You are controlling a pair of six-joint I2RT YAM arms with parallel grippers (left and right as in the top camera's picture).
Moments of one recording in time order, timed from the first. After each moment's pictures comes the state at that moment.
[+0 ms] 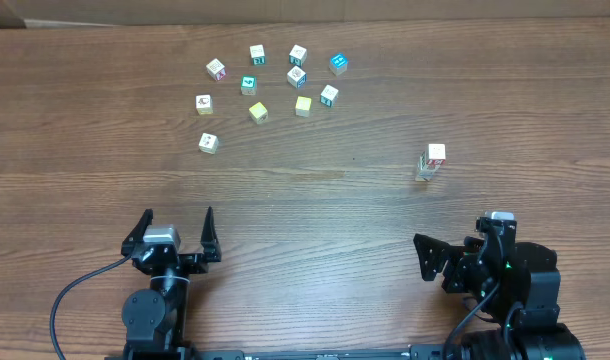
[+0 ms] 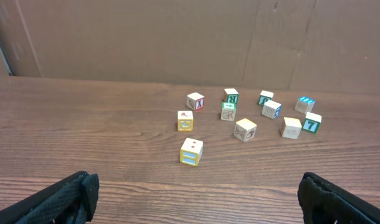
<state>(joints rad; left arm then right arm) -0.03 0.02 0.01 -0.08 -0.03 -0.07 0.05 0.39 0.50 -0.82 -0.27 0.28</state>
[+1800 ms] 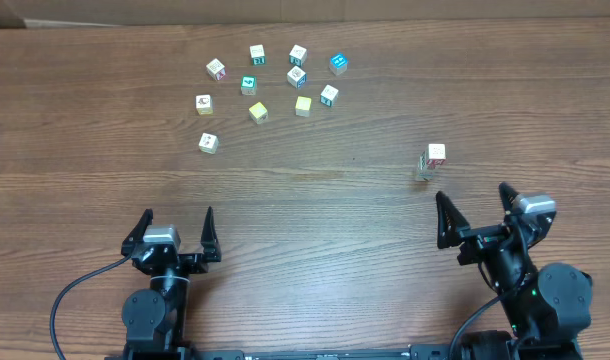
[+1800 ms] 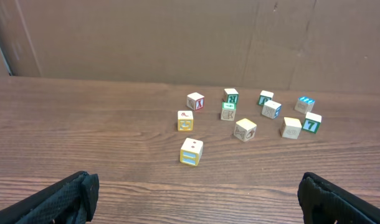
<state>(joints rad) -0.03 0.02 0.01 -0.08 -0.03 -0.07 0.05 0.29 0.49 -0.33 -0.17 0.13</state>
